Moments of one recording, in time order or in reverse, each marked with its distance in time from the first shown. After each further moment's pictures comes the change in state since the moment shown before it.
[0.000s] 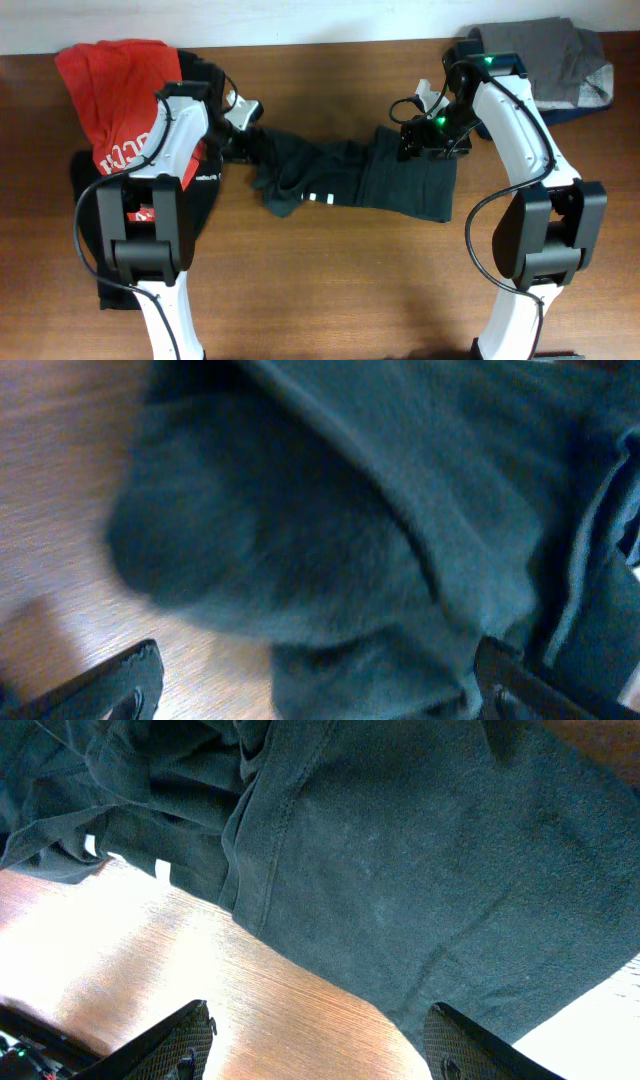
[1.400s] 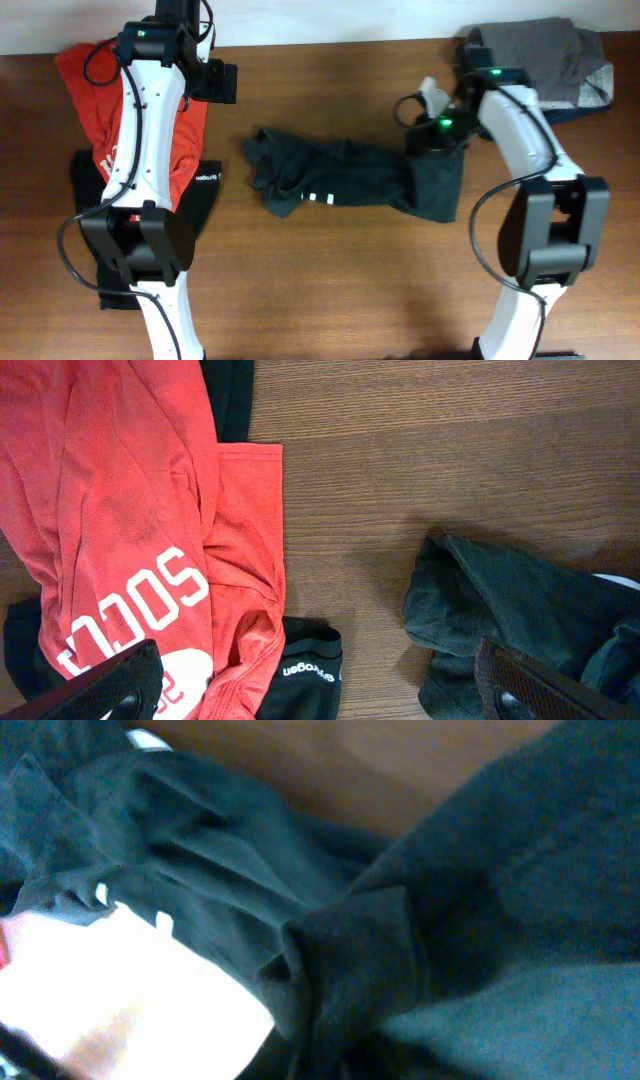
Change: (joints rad) left arm 0.000 0.000 0.590 -0.262 -0.496 -0.171; right arm -0.019 0.000 -0.122 0.249 -0.103 -0.026
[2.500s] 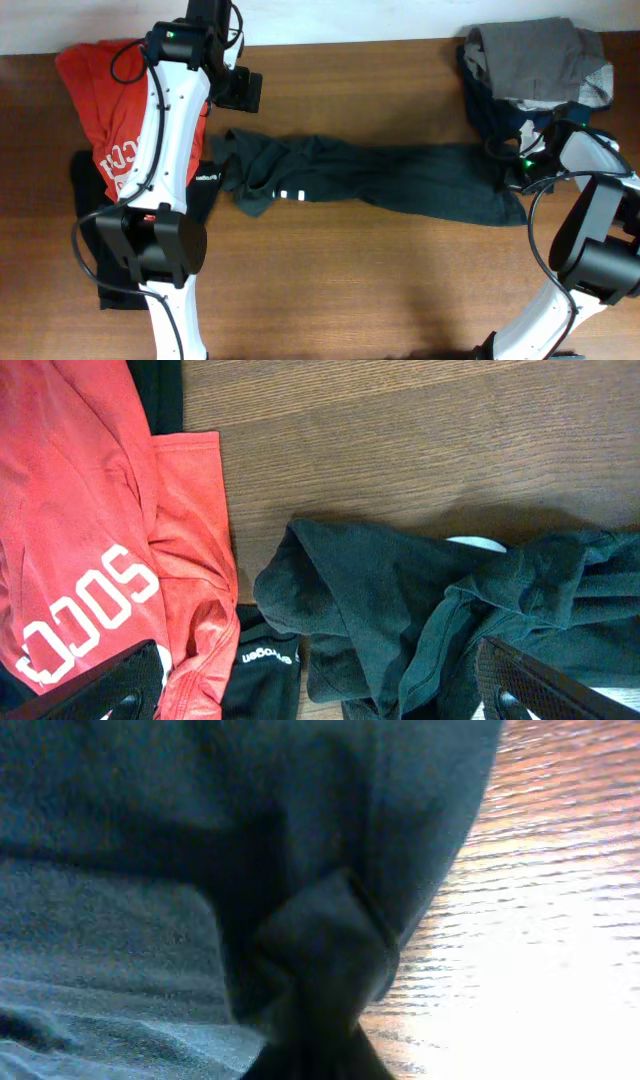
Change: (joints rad) left arm -0.085 0.000 0.000 -0.042 0.008 0.000; right arm -0.461 -0.017 -0.348 0.298 0.228 -0.029
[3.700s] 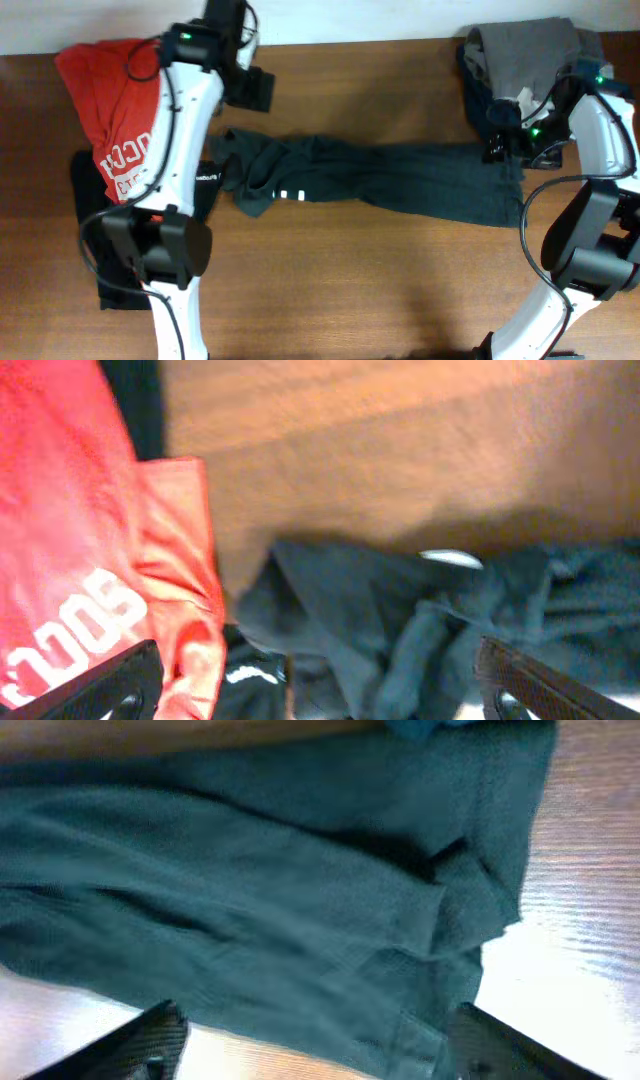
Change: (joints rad) left arm -0.039 0.003 0.000 0.035 0.000 0.000; right arm 0.079 0.002 0.337 -0.391 0.005 -0.114
